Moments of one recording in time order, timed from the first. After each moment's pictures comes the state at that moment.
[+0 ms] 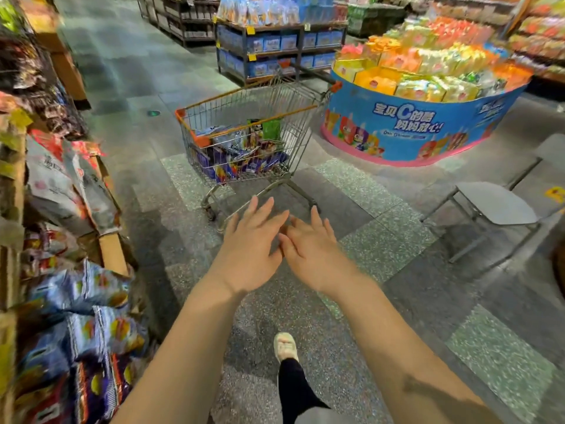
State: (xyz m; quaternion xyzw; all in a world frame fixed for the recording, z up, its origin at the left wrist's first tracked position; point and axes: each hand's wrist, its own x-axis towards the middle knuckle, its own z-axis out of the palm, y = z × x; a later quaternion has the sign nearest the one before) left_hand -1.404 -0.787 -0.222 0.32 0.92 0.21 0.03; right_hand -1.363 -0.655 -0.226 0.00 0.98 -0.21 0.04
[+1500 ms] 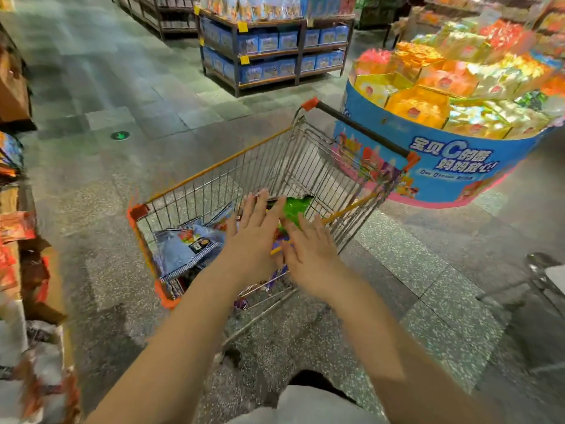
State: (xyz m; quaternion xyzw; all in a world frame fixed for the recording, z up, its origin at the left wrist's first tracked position) left_hand -2.157 -0.648 -0.246 0.32 0.92 0.20 0.08; right_hand -2.096 -0.526 -0.252 0.06 0.98 -0.21 0.05
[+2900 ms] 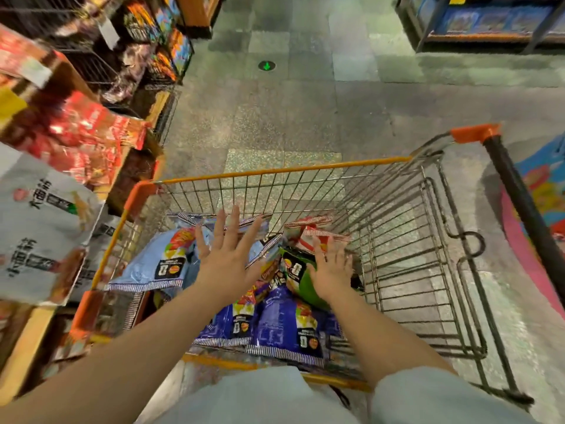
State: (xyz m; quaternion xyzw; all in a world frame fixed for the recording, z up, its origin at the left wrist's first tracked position) left_hand -2.417 -0.553 -0.404 -0.06 1.00 0.06 0.00; right_hand -2.499 -0.349 -0.493 -0.11 0.95 -0.06 0.28
